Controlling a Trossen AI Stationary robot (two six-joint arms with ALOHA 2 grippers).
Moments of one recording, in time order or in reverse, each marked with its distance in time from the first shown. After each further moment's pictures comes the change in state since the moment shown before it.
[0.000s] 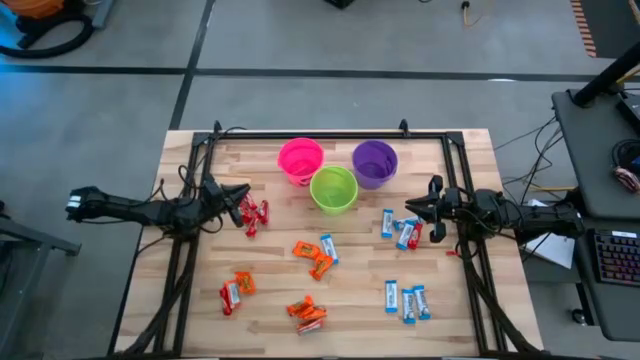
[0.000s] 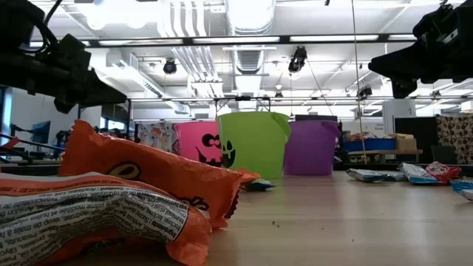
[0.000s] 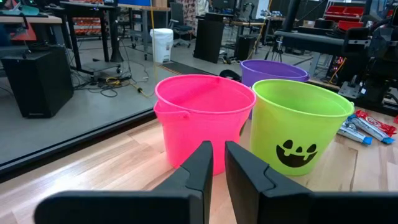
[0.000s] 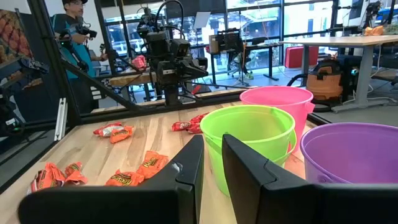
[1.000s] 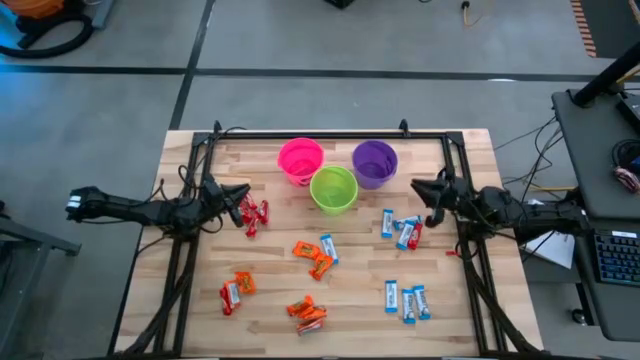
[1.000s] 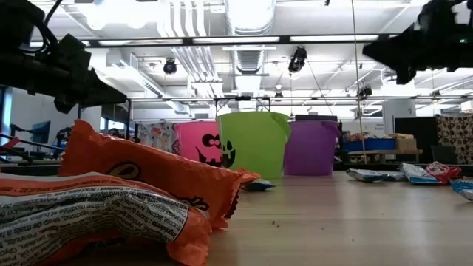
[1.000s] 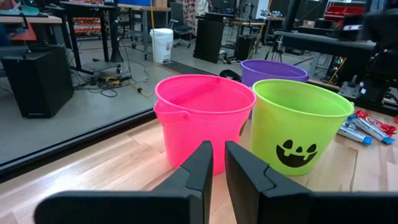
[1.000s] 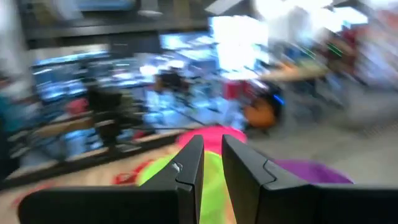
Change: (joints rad) left arm 0.000 0.000 0.000 0.000 0.000 0.000; right arm -0.003 0.101 0.026 0.205 0.323 -0.005
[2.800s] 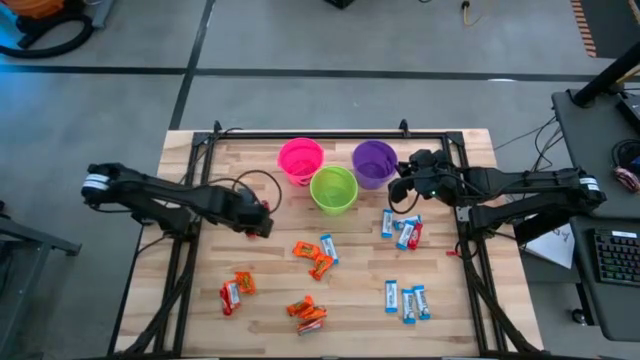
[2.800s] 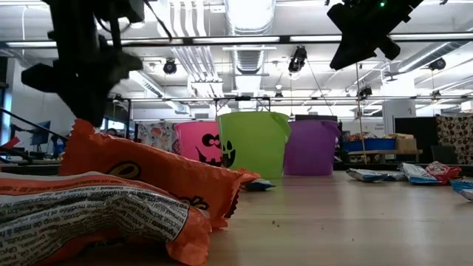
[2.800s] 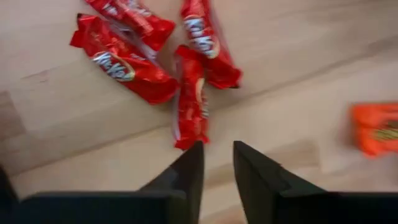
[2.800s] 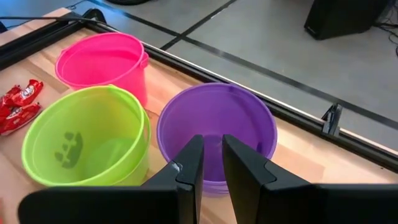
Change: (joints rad) left arm 0.028 1.041 0.829 -1.058 0.636 -1.145; right arm -0.002 0.881 0.812 -0.840 0.303 0.503
